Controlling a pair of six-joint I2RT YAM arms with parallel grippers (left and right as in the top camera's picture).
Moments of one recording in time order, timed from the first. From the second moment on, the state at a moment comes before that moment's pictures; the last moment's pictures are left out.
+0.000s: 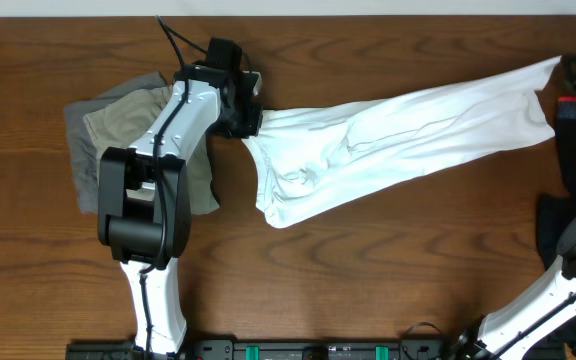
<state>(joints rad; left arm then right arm) -0.20 2.14 1.65 -0.84 0.22 -0.02 -0.58 2.09 1.56 -0.01 -0.71 0.45</state>
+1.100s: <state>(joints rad) -0.20 2.14 1.65 -0.83 0.22 -0.02 -0.53 2.09 1.56 -0.21 -0.43 0.21</state>
